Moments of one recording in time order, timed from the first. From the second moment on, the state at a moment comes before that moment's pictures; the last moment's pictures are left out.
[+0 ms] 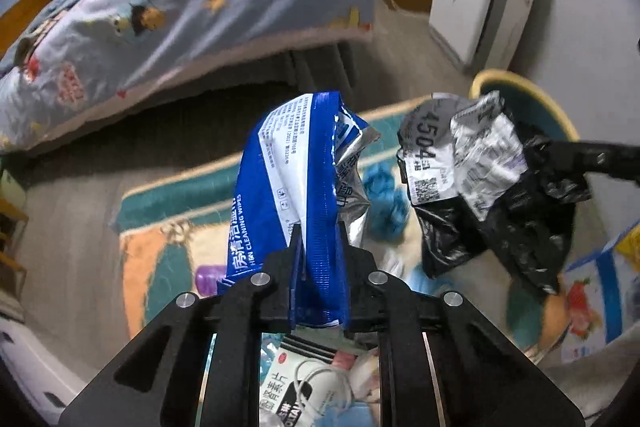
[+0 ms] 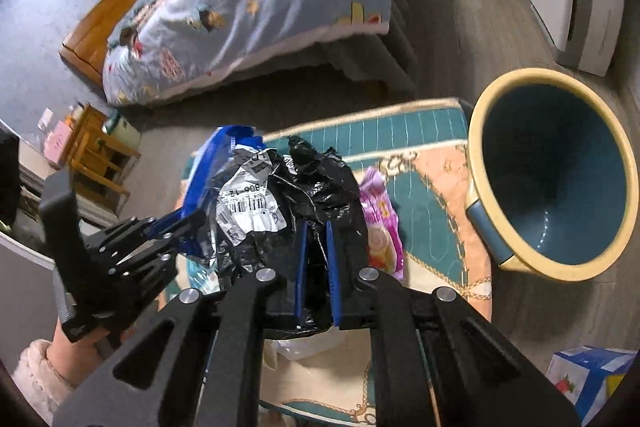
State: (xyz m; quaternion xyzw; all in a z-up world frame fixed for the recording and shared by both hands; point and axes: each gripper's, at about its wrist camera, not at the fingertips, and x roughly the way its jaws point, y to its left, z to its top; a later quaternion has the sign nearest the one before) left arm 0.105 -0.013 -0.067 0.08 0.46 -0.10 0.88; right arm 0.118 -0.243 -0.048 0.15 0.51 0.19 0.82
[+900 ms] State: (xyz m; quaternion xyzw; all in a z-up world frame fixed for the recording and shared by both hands) left arm 0.138 -0.221 -0.068 0.09 0.42 -0.27 0.86; right arm 0.141 -0.456 -0.063 0.21 0.45 -0.09 0.86
